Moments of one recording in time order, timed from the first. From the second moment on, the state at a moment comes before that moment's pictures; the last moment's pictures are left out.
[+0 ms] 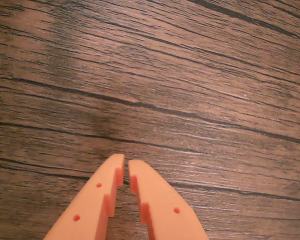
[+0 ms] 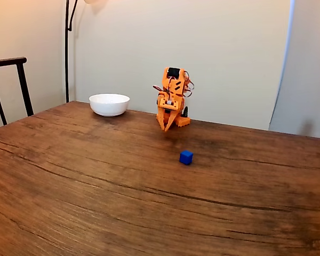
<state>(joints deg) 6.0 190.8 178.3 75.5 109.1</state>
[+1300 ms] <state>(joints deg) 5.9 190.8 178.3 75.1 108.9</state>
